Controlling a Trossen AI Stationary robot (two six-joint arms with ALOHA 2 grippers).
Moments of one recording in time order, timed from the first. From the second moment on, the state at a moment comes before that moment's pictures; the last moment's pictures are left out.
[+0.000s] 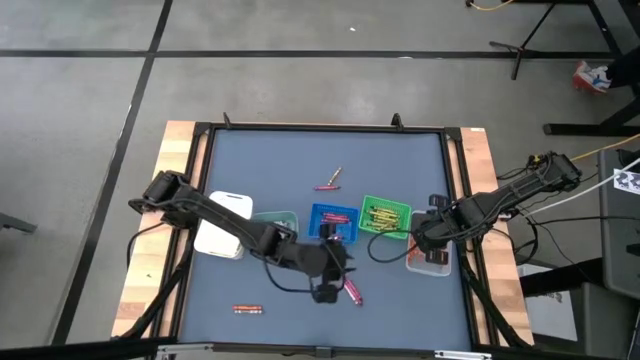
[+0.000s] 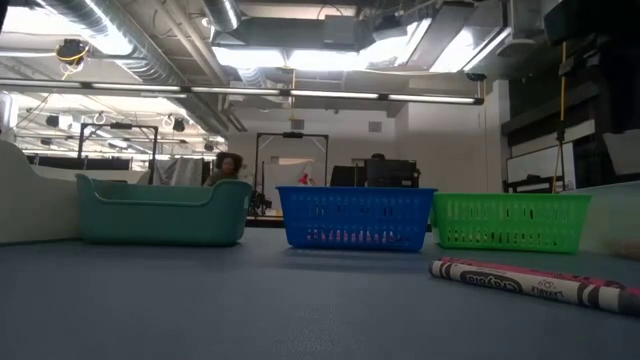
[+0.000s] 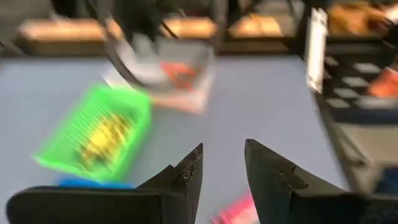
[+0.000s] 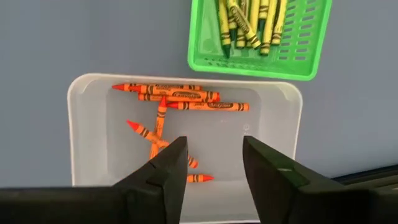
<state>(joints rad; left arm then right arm) -0.38 1.86 1.53 -0.21 -0.37 -0.22 0.46 1.17 0.97 -1.30 0.13 0.58</state>
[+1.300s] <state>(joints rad) -0.90 1.85 1.16 -0.69 -0.08 -1.12 0.46 1.17 0.97 -0.69 0.15 0.57</state>
